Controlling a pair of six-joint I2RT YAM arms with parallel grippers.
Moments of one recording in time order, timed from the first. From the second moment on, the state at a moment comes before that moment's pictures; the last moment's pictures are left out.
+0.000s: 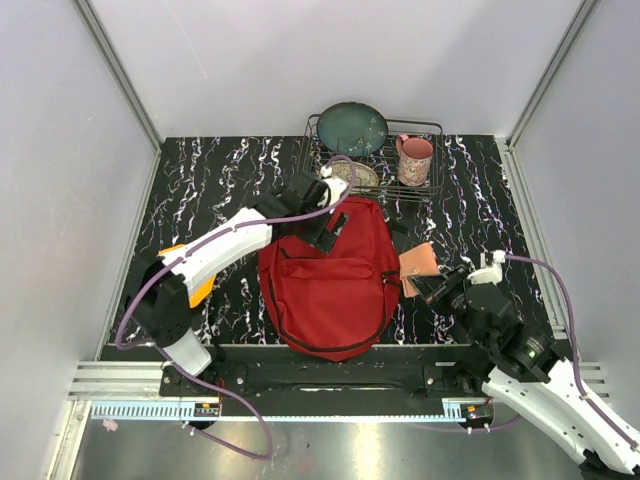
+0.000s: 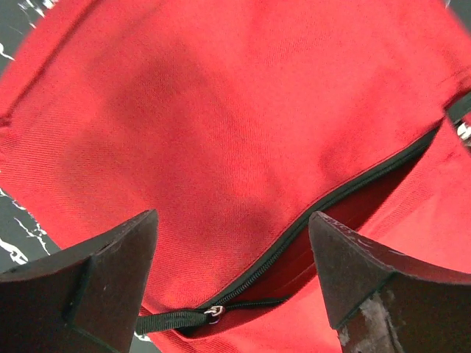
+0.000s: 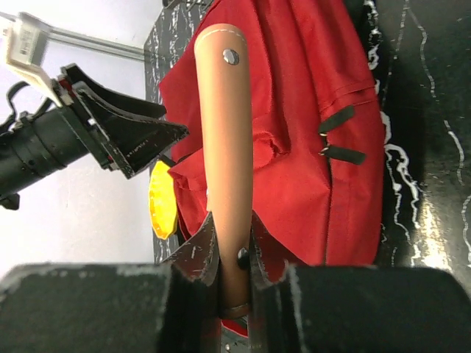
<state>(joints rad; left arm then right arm) -0.72 1.61 1.37 -0.62 -0.02 -0.07 0.77 0.31 0.53 -0.58 0.33 1.22</state>
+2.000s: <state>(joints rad) -0.85 1.56 1.10 -0.42 -0.42 -0.18 0.77 0.49 0.47 -0.46 0.22 1.23</state>
